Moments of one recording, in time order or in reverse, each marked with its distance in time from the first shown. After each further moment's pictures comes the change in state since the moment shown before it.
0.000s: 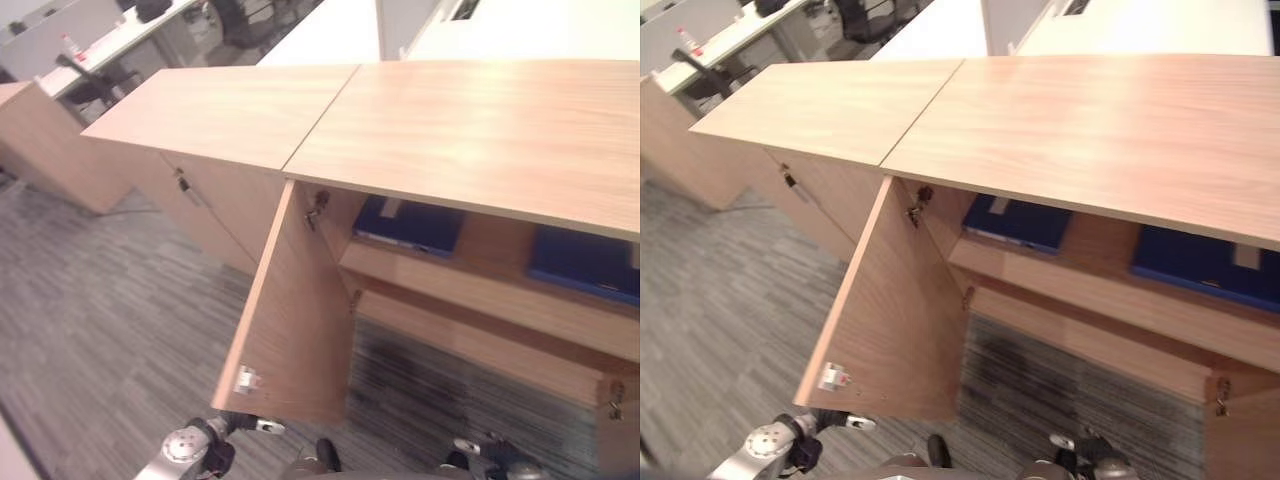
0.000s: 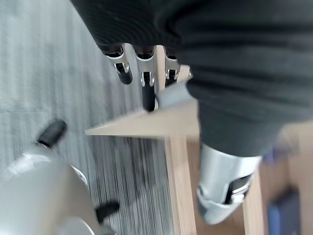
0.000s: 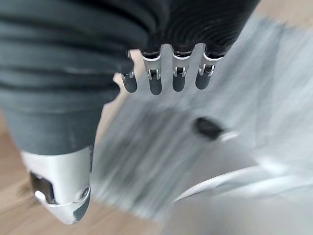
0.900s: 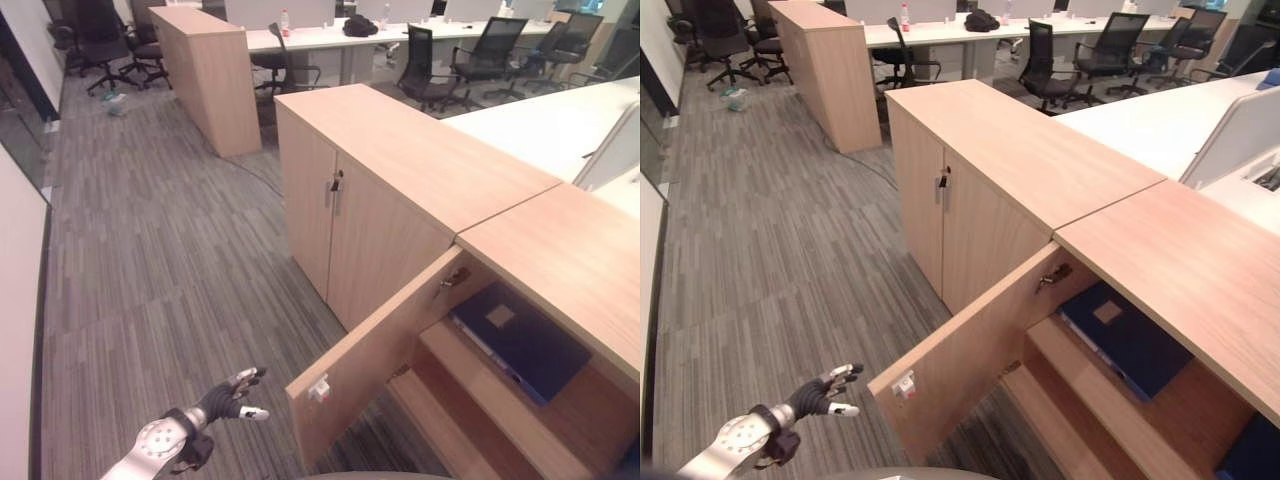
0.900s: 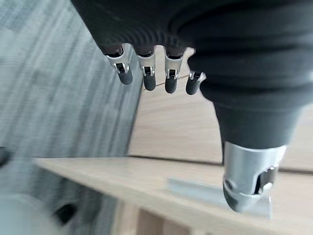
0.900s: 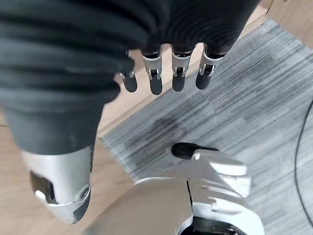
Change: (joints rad) left arm 0.106 0.268 0.070 -0.148 0.012 -0.075 -0.030; right arm 0.118 0.157 -0.048 0.046 0.051 -0.020 0.051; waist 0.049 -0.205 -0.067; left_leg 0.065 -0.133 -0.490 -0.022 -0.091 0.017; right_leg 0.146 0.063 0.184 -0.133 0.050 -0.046
